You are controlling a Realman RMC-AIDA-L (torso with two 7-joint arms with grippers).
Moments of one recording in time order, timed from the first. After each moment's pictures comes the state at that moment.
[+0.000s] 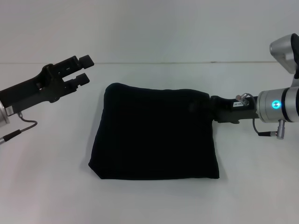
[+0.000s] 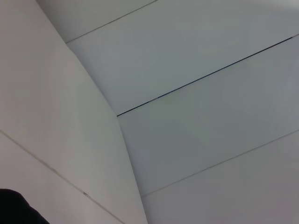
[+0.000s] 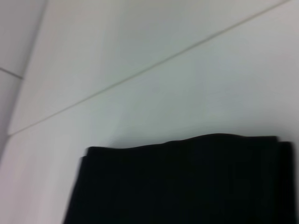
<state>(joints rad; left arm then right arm) -0.61 -2.04 0.23 0.53 2.01 1.56 -2.20 0.86 2.03 -0.81 -0.36 -2.18 -0.97 2.51</state>
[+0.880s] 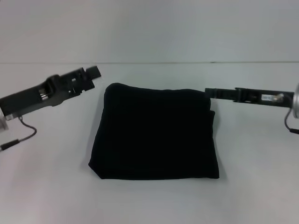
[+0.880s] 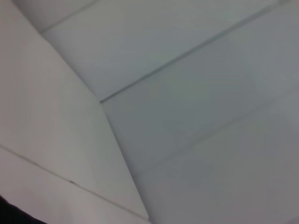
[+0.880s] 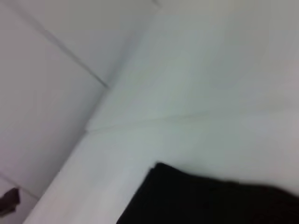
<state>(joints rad) -0.59 -2.03 0.28 0.53 2.01 1.65 -2.05 0.68 2.03 -0.71 -0.58 -2.00 -1.25 1.99</state>
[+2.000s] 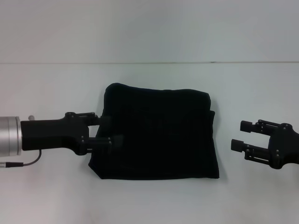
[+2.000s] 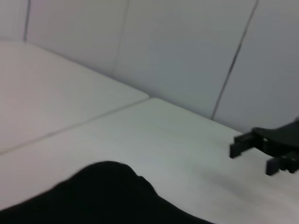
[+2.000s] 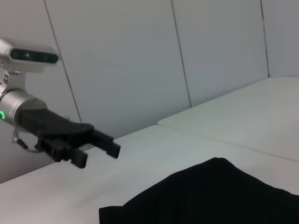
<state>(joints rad) -0.52 -2.11 0.60 0.84 2.11 1.66 -1.53 0.41 2.04 -0.70 -0.62 -1.85 -1.58 1.26</state>
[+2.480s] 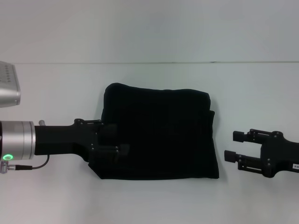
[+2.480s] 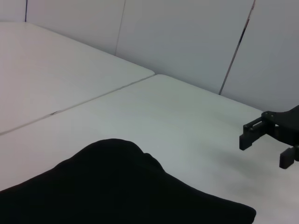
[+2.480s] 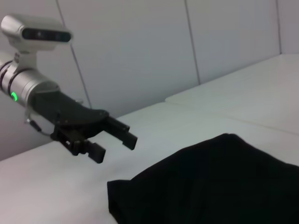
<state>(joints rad) -0.52 -2.12 0.70 0.84 2.13 1.57 -1.53 0.43 2.05 -0.70 -0.61 -1.93 -1.56 1.26</state>
